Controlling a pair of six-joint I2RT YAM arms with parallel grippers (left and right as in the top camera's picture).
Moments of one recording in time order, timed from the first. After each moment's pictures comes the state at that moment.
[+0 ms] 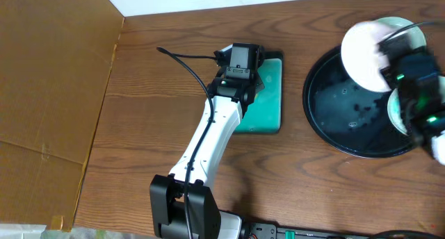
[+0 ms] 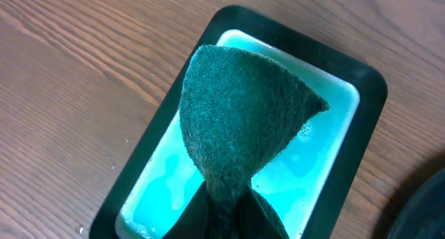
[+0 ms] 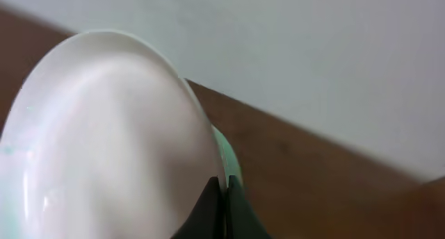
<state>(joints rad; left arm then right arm) -0.17 1.55 1.19 -0.66 -0.35 -0.57 0.36 1.51 0.87 0.30 0.35 -0.23</state>
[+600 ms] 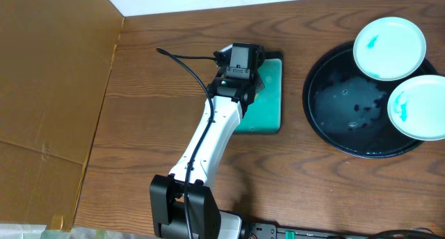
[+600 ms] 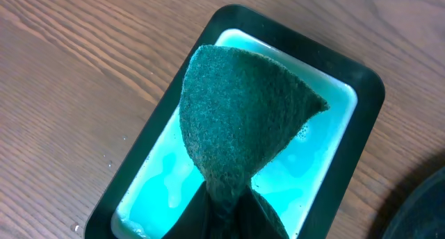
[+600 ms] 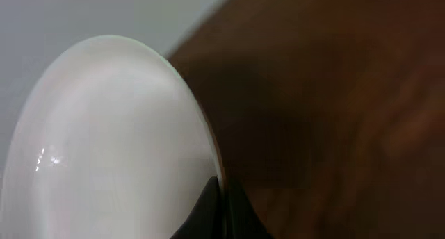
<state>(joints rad) -0.17 1.55 1.19 -0.66 -0.35 -0.59 -0.42 1.68 0.87 0.29 -0.07 0.58</state>
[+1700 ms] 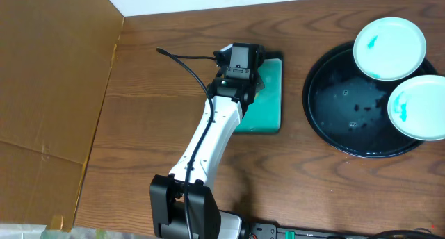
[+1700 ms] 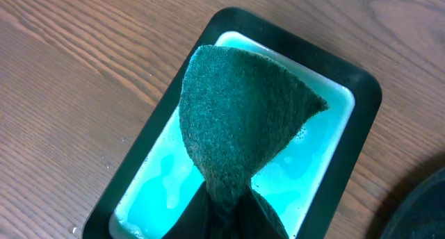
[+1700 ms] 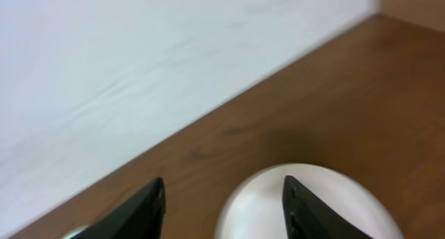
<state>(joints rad) -0.17 1.55 1.19 -0.66 -0.35 -0.59 -0.32 1.55 0.95 0.28 -0.11 0.40</state>
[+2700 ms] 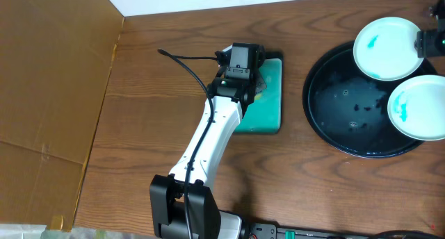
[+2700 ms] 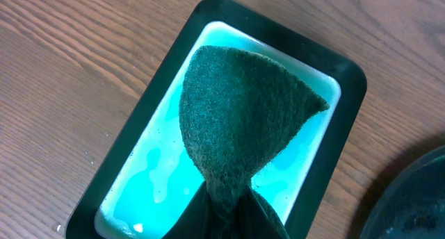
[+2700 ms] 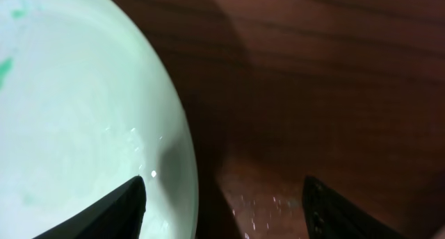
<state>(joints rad) -0.17 1.55 1.19 -0.66 -0.30 -0.59 -0.02 2.22 1.67 -0.48 -0.16 -0.08</state>
